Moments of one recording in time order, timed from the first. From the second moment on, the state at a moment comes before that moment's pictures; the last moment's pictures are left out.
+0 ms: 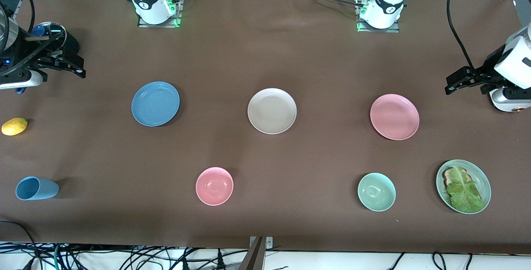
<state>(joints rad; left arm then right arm) -0.07 0.05 0.07 -1.62 -0.01 1.67 -0.04 0.02 0.08 0.06 -1.49 -0.02 1.54 -0.05</state>
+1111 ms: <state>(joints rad) 0.00 0.18 0.08 -1.61 -0.01 1.67 0.01 0.02 0.08 0.06 -1.49 -0.02 1.54 -0.05</state>
